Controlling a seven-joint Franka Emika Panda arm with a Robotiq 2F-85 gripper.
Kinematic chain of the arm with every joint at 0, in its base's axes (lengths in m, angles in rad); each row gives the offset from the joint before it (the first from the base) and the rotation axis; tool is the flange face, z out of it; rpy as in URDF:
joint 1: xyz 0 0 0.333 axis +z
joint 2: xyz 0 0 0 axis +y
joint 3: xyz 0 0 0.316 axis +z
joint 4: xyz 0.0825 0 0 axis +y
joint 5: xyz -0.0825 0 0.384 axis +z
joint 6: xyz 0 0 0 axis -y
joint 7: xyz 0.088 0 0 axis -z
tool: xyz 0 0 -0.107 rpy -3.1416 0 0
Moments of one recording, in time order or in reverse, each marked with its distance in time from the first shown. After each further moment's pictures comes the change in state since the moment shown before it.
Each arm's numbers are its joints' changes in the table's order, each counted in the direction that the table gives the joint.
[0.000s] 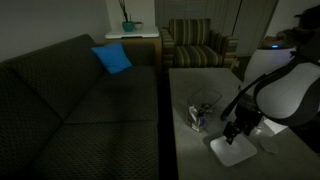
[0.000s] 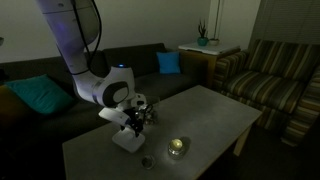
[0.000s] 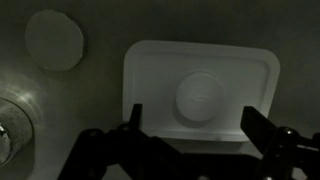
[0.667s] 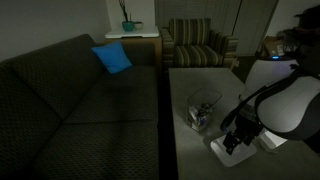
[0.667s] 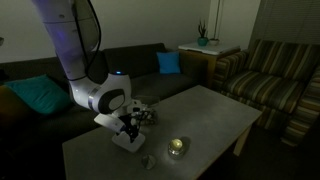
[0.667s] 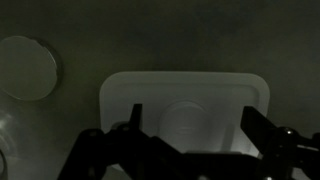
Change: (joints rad) arm -0.013 0.050 0.029 -0.001 0.003 0.025 0.000
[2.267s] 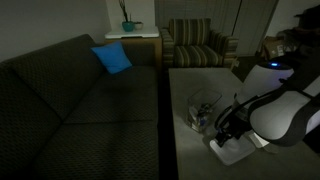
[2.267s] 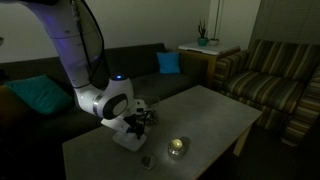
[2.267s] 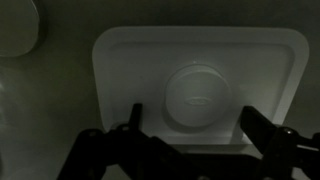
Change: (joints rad) arm 0.011 0.097 -0.015 -0.121 0.001 0.115 0.000
